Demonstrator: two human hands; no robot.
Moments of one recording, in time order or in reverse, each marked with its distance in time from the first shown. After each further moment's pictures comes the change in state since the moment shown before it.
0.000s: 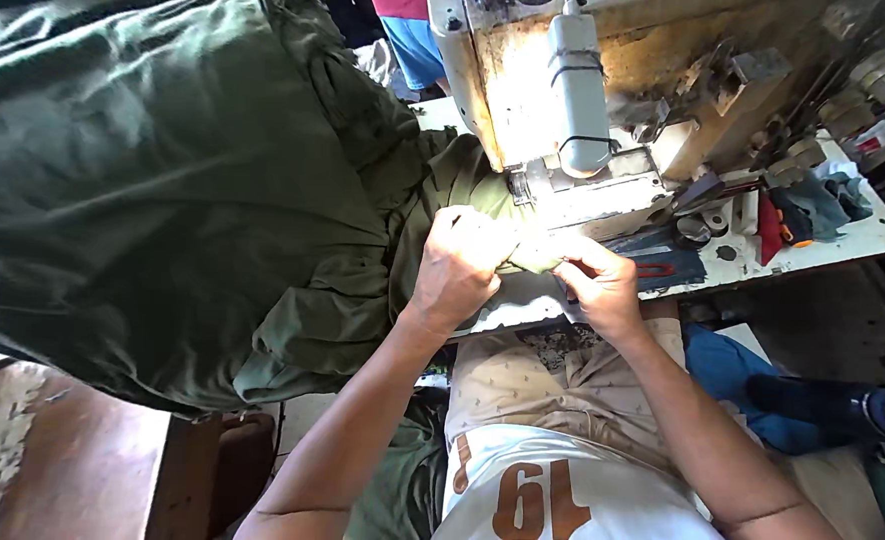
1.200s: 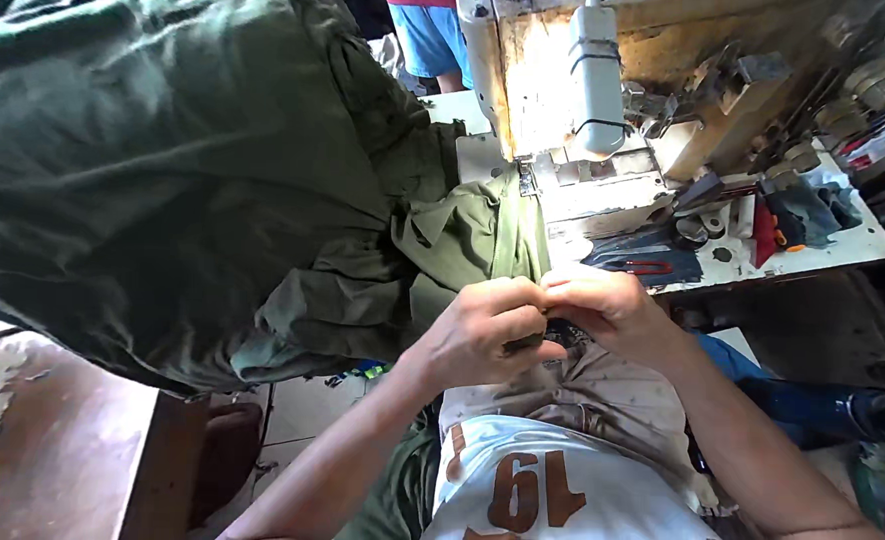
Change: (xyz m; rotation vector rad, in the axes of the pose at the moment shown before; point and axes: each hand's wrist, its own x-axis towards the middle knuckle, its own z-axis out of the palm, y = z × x) left_hand -0.036 0.055 -0.024 -0.625 0.077 0.175; right_hand -0.004 -0.045 -0.029 -0.181 -0.578 -0.291
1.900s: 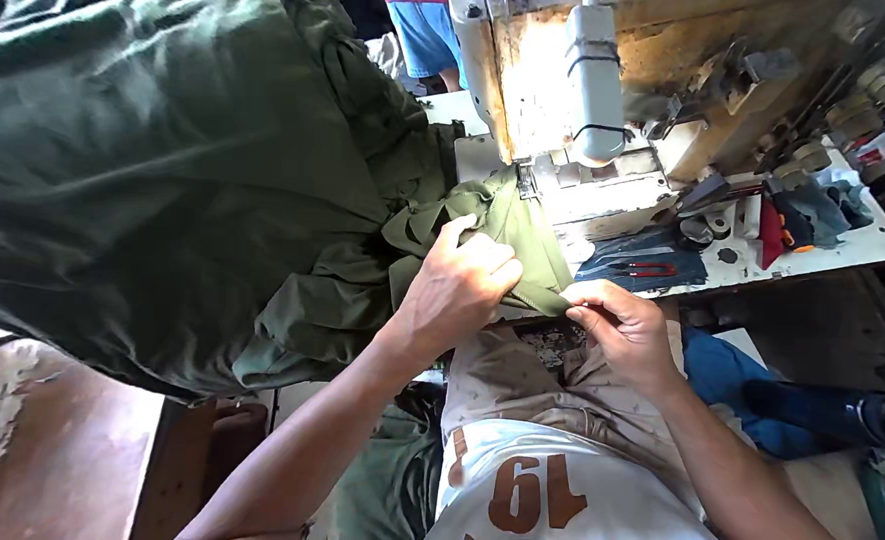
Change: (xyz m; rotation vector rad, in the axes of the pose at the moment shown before) left_hand 0.021 -0.026 -0.031 0.580 -0.320 -0.108; right_hand -0.032 -0.002 0.031 0.156 0.432 0.321
